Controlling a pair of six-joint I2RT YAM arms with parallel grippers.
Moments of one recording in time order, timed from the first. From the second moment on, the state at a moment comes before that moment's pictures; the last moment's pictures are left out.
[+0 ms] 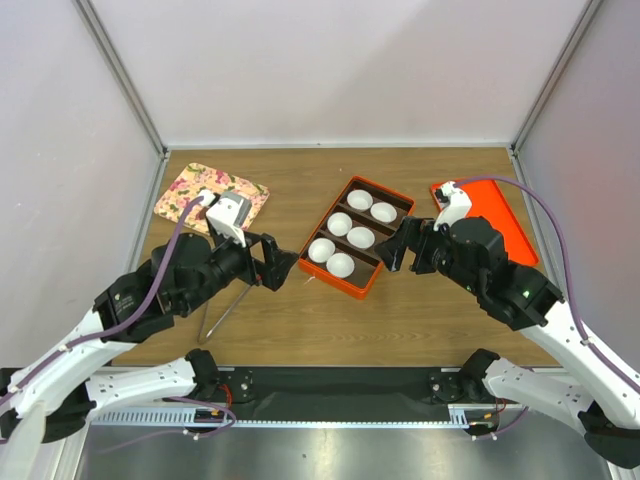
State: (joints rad) left arm -1.04 0.79 1.22 -0.71 -0.37 -0.34; right arm 0.77 0.84 1.08 -0.62 0.15 0.60
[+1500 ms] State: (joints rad) left arm -0.25 1.64 1.15 -1.04 -0.23 -0.13; right arm 0.77 0.51 0.88 -0.52 -0.02 0.51
